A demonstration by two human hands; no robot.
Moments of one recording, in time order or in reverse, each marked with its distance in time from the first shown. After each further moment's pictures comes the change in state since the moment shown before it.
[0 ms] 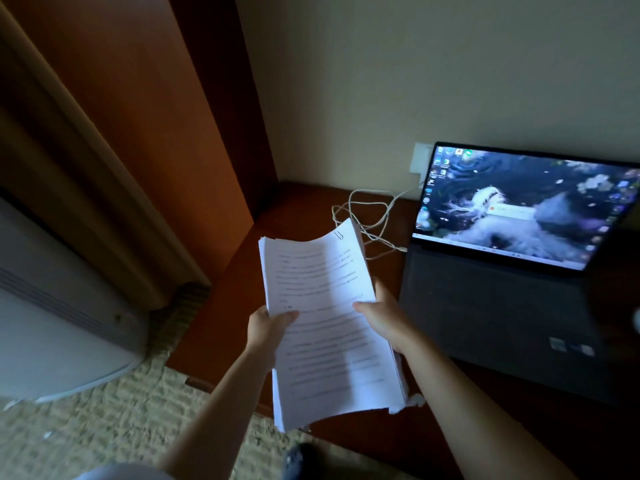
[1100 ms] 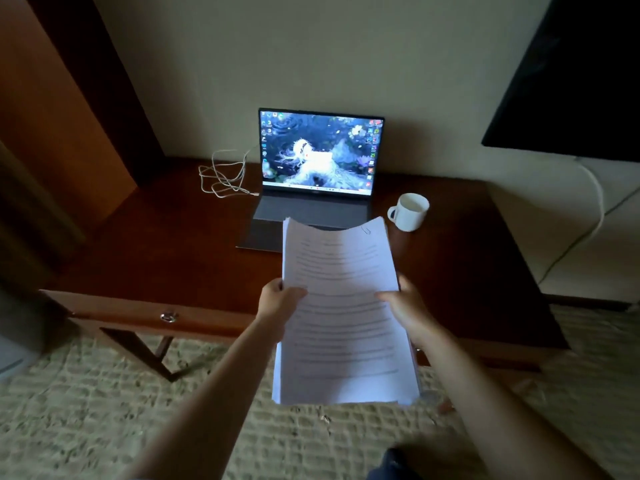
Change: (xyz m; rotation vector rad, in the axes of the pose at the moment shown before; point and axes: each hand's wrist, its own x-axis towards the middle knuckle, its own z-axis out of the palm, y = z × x) left_hand -0.321 -0.099 0.206 0.061 -0.299 0.123; right_hand -0.300 0.172 -0.277 0.149 0.358 0.001
